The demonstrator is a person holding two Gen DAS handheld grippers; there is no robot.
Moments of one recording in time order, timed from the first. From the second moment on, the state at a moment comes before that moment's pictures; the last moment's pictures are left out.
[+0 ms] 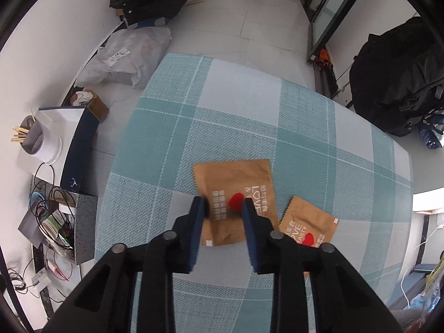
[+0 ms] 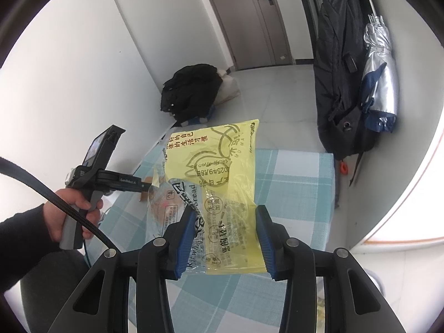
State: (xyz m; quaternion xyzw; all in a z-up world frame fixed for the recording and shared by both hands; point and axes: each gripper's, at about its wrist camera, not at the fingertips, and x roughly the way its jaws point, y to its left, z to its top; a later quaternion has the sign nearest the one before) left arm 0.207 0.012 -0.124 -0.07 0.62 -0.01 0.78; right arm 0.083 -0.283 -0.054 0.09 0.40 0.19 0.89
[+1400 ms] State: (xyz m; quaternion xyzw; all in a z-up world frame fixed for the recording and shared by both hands) left arm 0.214 -0.007 -0.129 -0.01 0.61 0.01 0.79; right arm 0.084 -0.280 -0.051 0.10 0.40 0.20 0.89
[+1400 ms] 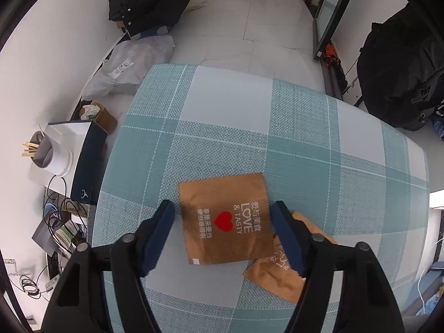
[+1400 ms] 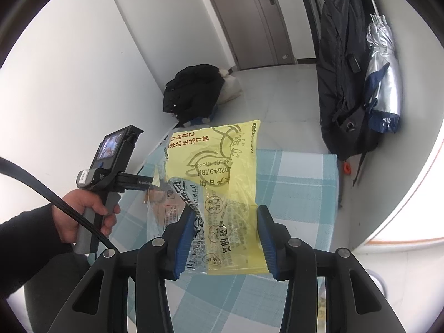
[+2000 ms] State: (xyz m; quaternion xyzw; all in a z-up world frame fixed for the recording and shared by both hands) left arm 0.205 0.004 -0.121 -0.03 0.61 0.00 0.79; right arm 0.083 -0.275 -0.053 0.09 0.40 0.19 0.89
